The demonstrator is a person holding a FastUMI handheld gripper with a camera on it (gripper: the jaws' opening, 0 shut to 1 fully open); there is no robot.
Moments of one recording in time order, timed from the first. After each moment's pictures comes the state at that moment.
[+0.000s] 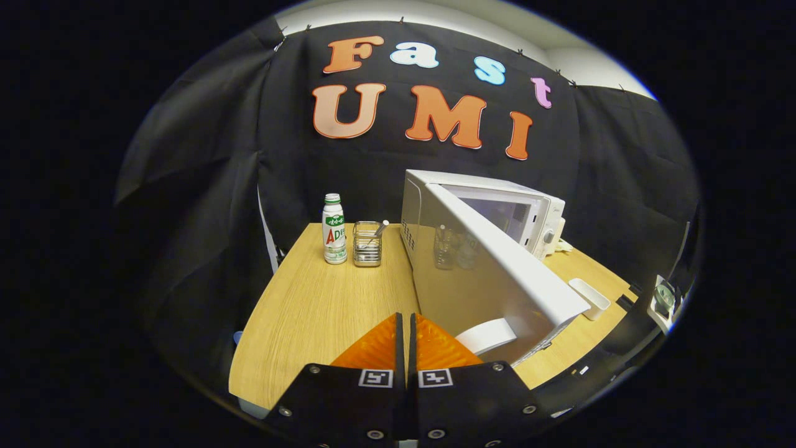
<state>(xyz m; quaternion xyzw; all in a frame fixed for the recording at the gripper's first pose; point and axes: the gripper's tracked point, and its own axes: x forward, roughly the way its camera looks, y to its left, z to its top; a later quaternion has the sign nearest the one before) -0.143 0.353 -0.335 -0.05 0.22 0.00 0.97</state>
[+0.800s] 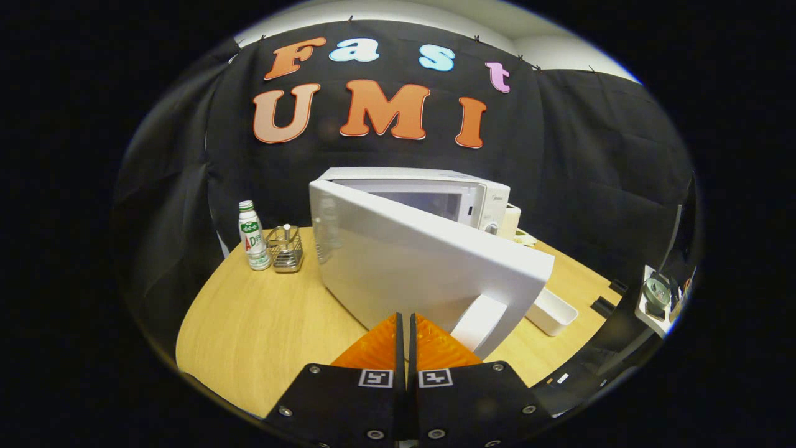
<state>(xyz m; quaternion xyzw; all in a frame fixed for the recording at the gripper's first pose) -0.082 0.172 -0.354 -0.04 0.21 -0.06 0.97</state>
